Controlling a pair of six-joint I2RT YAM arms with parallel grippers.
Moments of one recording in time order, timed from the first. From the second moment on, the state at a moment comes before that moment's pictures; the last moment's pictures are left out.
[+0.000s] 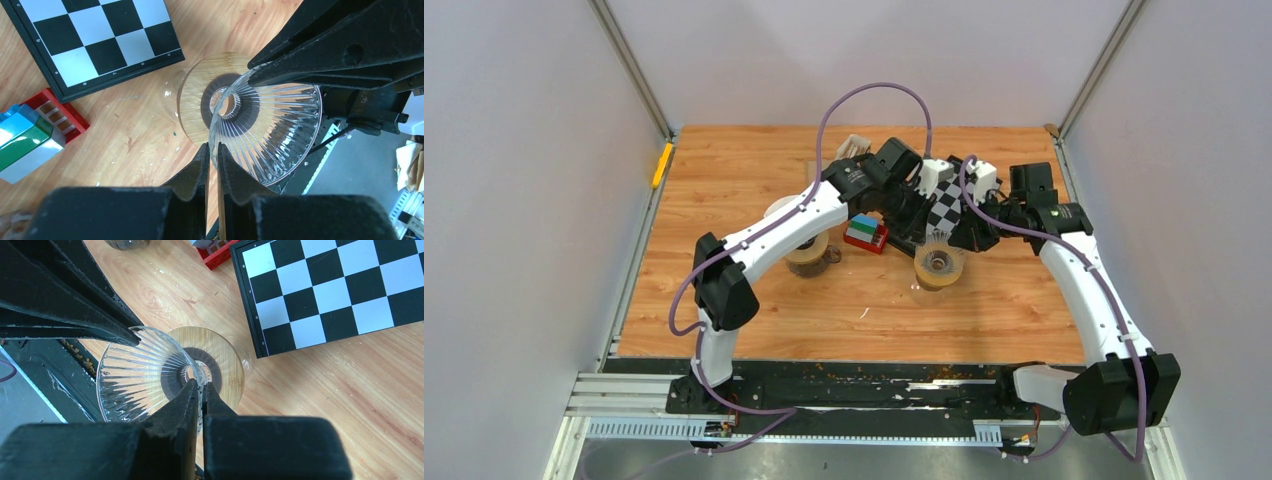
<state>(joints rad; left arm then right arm) -0.90 1.98 2.02 -0.88 0.35 -0.17 0.14 1.22 1.18 -0.86 -0.59 -0.24</state>
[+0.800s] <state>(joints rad) -0.90 1.98 1.98 -0.82 0.36 -0.18 0.13 1.24 1.17 -0.85 -0.57 -0.26</state>
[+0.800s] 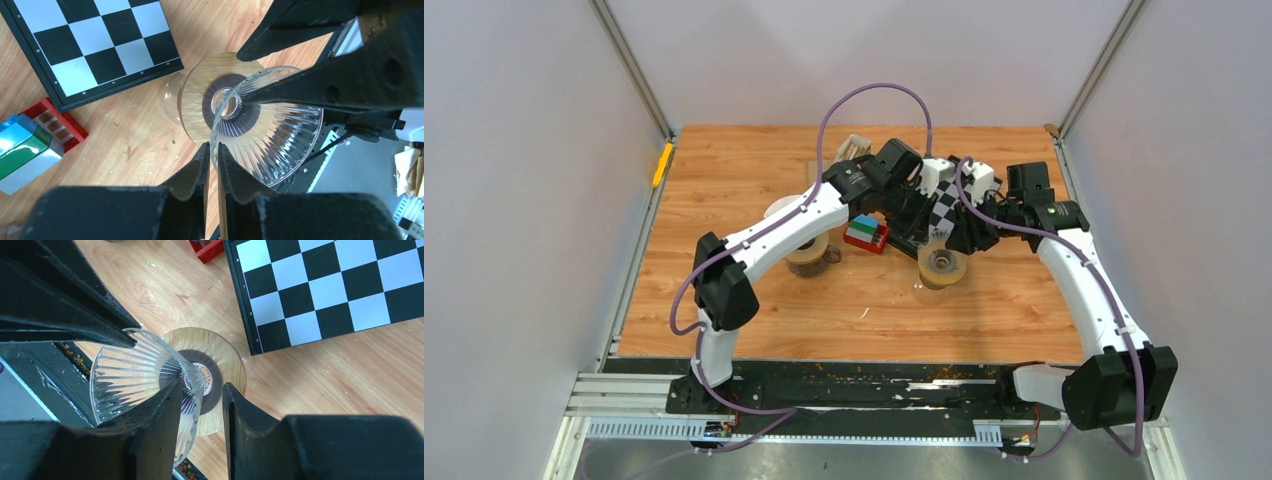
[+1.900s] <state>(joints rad) -0.90 2.00 2.03 -0.84 0.36 -0.19 0.13 1.24 1.23 -0.97 -0.53 -0.30</state>
